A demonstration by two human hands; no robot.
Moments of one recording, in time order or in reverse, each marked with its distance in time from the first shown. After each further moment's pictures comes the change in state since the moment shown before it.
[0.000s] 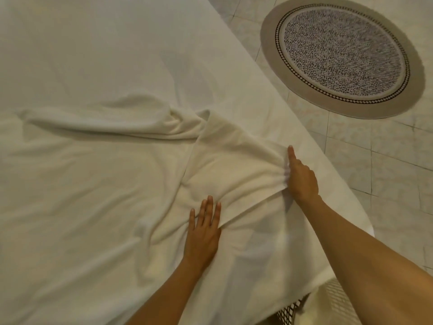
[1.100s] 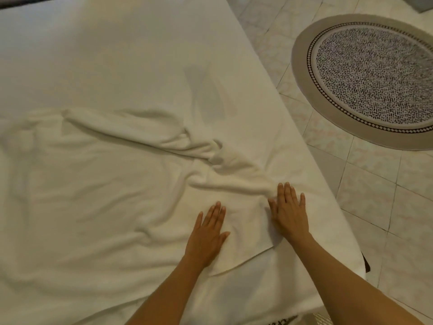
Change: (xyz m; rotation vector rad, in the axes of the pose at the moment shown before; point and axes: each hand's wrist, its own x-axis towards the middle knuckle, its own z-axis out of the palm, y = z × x) left_hand 0.032 0.040 -0.041 -0.055 -0.195 -0.104; right_hand -0.012 0.010 0.003 -0.118 -0.163 -0.212
